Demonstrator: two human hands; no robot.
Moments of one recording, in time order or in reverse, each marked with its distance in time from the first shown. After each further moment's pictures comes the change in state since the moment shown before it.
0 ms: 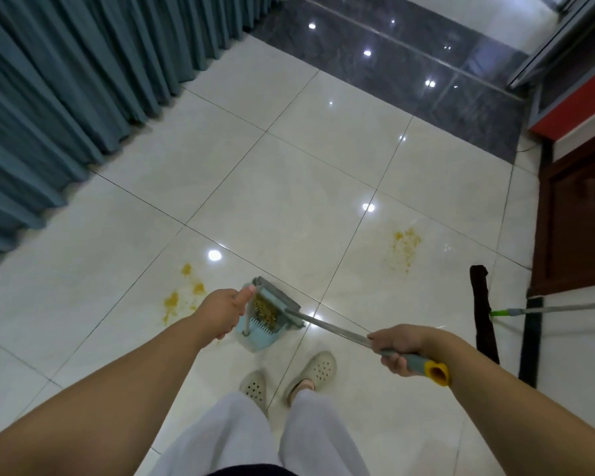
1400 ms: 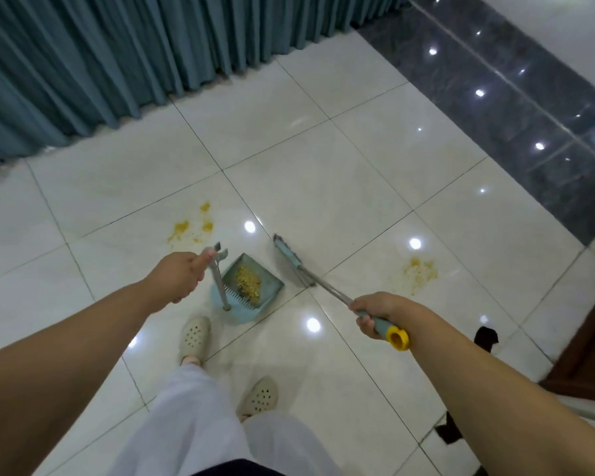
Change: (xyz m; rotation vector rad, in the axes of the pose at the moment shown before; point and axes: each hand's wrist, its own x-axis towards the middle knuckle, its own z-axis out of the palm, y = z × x) left_hand -0.095 -0.006 0.154 -0.164 0.411 -0.122; right_hand 0.023 0.026 -0.123 -0.179 0.038 -0.118
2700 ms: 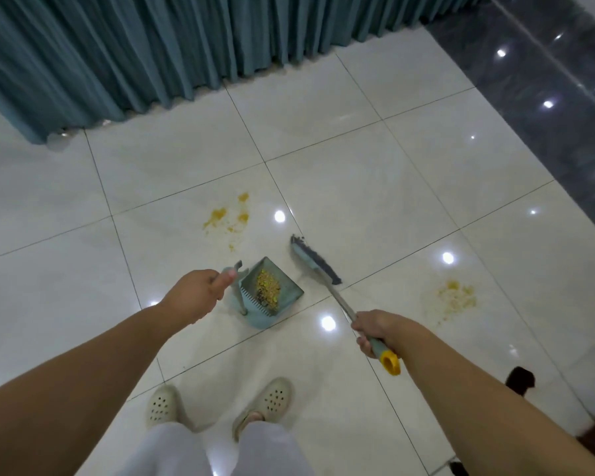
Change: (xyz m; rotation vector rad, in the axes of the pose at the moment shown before) left_hand 0.010 -0.045 -0.016 0.033 0.059 -0.062; right_hand 0.050 -0.043 0.066 -0.216 0.033 0.086
